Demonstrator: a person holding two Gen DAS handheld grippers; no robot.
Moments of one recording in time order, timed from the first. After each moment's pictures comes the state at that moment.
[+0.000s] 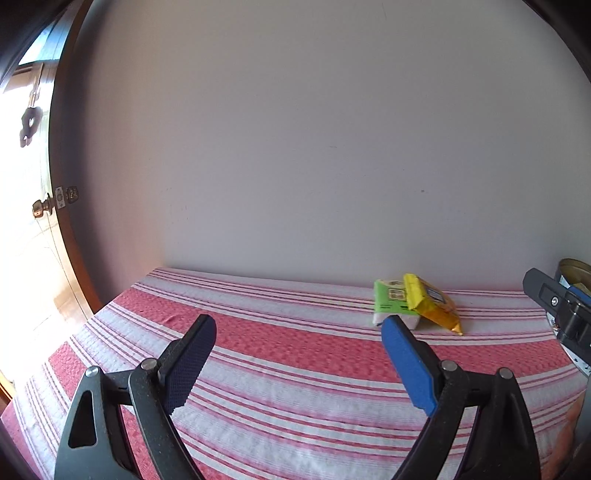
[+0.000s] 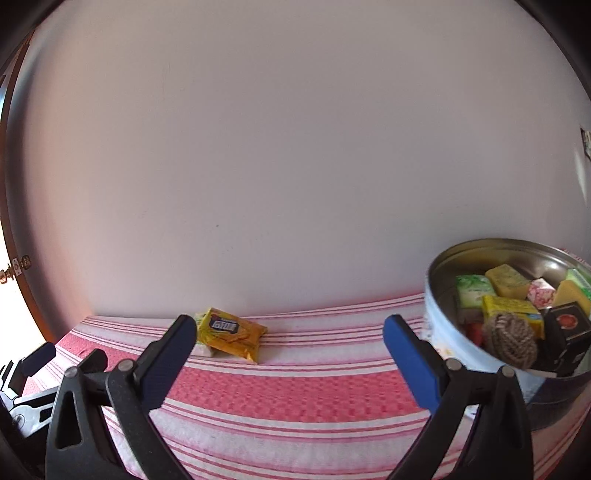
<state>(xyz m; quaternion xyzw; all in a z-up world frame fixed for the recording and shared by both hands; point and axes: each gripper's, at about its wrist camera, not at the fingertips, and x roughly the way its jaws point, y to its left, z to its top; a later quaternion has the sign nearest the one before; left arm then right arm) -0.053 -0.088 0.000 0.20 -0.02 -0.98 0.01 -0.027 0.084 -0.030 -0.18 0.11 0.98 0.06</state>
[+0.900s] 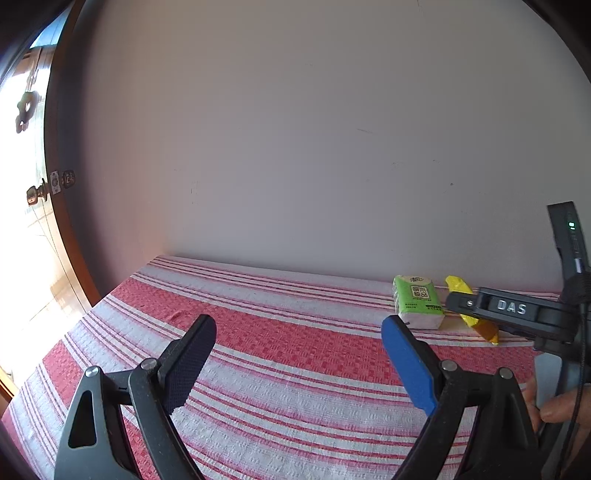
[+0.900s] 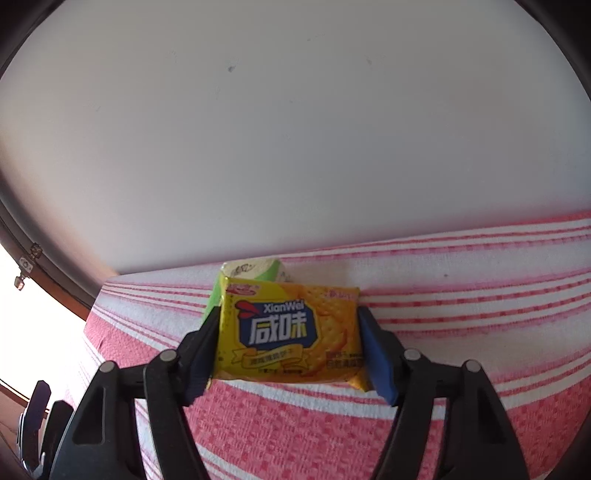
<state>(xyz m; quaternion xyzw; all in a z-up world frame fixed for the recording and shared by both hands) -0.081 -0.115 -0.008 0.24 -0.01 -0.97 0.01 -0.161 0.081 -0.083 -0.38 0.21 0.90 -0.05</state>
